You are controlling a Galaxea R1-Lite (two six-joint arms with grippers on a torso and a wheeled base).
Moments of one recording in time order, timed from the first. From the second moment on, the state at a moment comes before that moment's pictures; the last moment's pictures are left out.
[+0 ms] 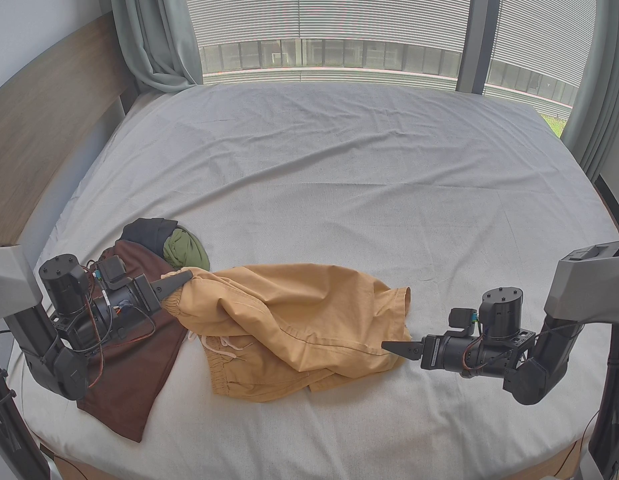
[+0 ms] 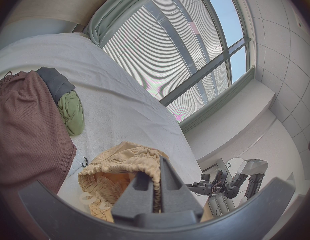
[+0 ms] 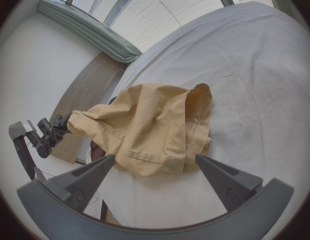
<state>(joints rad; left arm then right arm) -0.05 2.03 -0.39 -1.55 -0.64 -0.67 0.37 2.24 -0.48 -1.25 0.39 0.49</state>
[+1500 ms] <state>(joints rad) -0.02 2.06 -0.41 -1.55 -0.65 -0.67 0.49 2.38 -0.45 -1.54 0.49 0.59</state>
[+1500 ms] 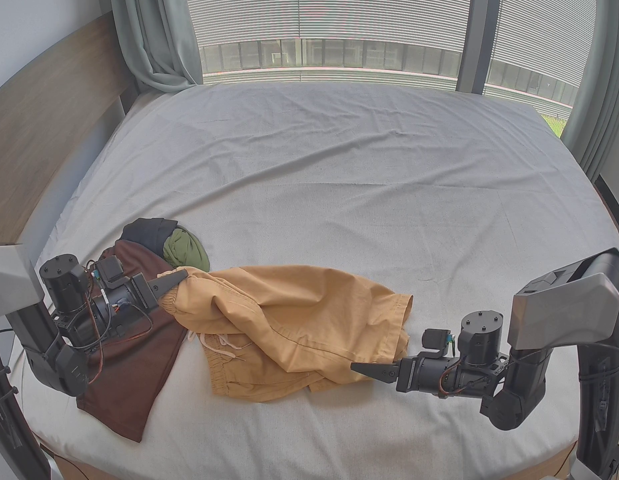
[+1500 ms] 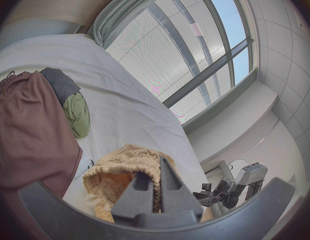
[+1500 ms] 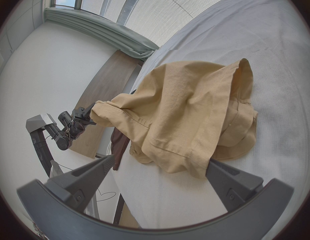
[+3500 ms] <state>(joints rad) -0.02 2.07 -0.41 -1.55 -0.64 -0.66 0.28 2.28 -0.49 -1.54 0.76 0.57</state>
